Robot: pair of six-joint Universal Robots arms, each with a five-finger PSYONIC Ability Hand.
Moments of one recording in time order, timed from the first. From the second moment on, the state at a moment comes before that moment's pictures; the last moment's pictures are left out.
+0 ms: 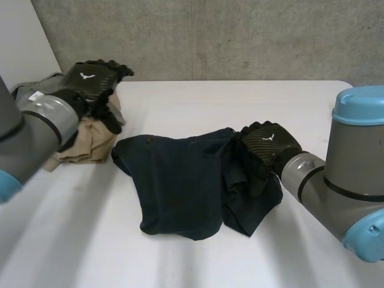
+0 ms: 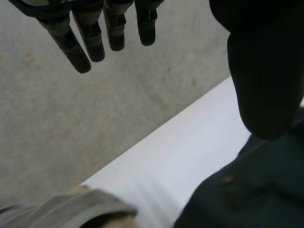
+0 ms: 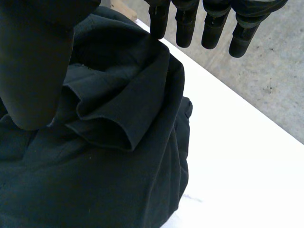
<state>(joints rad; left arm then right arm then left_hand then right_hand) 4.38 -1.82 -1.36 3.08 -1.42 3.39 2.08 -1.22 1.47 0.13 1.48 2.81 0.20 0.21 0.21 0.20 0.05 0.23 0.21 0.21 0.21 0.05</state>
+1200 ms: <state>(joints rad) 4.26 -2.26 -0.52 3.45 -1.15 3.20 1.88 -1.30 1.48 0.15 1.47 2.77 1.13 1.19 1.19 1.19 0.99 0.23 0.21 0.21 0.21 0.05</state>
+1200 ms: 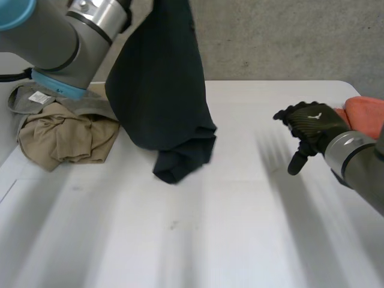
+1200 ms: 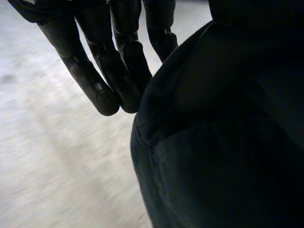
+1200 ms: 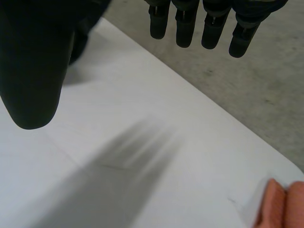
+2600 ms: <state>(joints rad) 4.16 -1.76 -1.43 3.12 -1.58 3.62 1.87 -1.36 1.58 -0.04 1.39 2.58 1.16 1.19 1.18 1.19 0.98 1.11 1.17 1.18 1.19 0.99</state>
